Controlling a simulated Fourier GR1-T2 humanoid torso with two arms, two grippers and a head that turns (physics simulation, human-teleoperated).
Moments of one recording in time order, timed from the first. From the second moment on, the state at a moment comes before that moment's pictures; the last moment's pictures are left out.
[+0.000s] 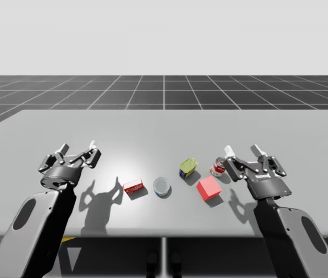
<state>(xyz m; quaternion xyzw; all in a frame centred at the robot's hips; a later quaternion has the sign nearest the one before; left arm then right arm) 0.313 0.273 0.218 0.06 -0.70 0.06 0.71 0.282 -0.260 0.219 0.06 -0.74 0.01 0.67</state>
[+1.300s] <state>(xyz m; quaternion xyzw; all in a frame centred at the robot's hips) 0.309 0.264 0.220 0.04 -0.70 0.04 0.71 0.258 -0.258 0.237 0.10 -0.74 0.02 0.67</state>
